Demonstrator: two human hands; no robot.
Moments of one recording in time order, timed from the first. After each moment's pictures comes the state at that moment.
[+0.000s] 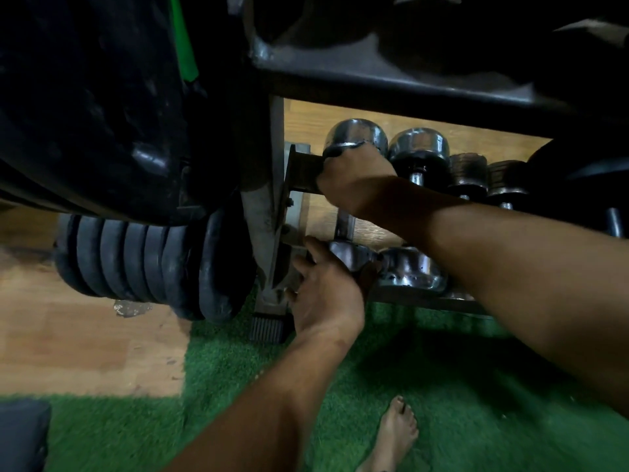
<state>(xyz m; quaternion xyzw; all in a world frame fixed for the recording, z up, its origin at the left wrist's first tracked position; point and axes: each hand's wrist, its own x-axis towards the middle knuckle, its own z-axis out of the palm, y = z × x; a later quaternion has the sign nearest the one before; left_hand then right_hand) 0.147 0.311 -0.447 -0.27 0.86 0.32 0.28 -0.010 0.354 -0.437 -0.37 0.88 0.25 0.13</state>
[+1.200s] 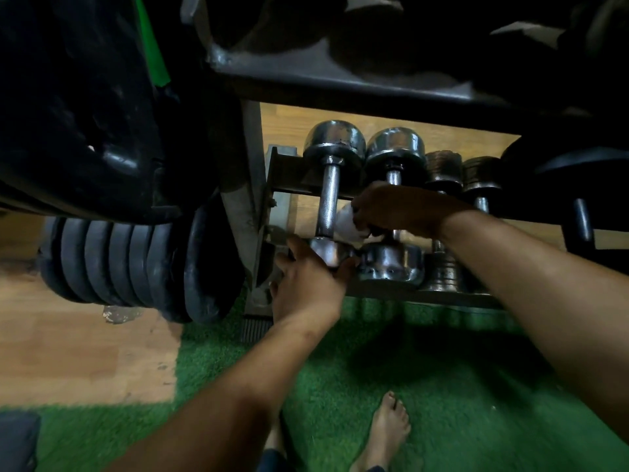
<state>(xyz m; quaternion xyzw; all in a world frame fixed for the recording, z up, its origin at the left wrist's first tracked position) 0.146 0.308 -0.449 -0.25 0.87 0.32 0.27 0.016 0.448 -0.433 -0.04 0.82 -0.36 0.45</state>
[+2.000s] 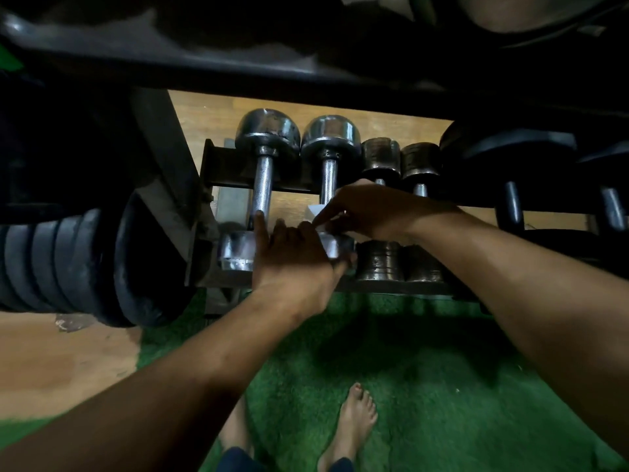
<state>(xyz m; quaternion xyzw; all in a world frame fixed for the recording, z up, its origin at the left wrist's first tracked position) 0.127 0.376 -0.432 0.10 0.96 0.01 0.25 0.030 0.523 -0.421 -0.27 0.88 -0.17 0.35</state>
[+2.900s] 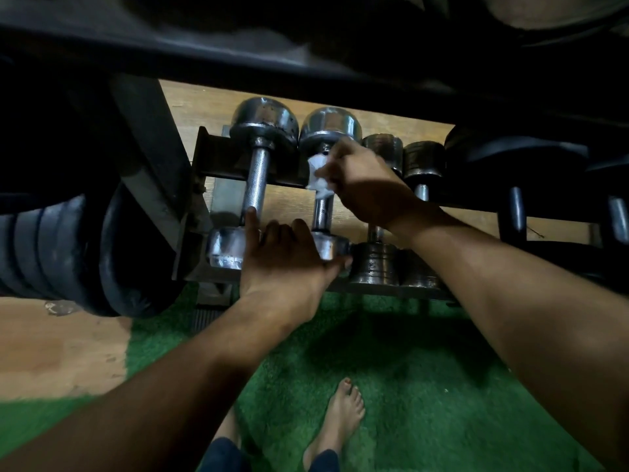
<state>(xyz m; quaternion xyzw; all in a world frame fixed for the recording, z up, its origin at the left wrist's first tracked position) 0.128 0.380 -0.424 0.11 0.96 -0.04 0.25 0.010 0.517 -0.450 -0.02 0.88 -0.41 0.24</state>
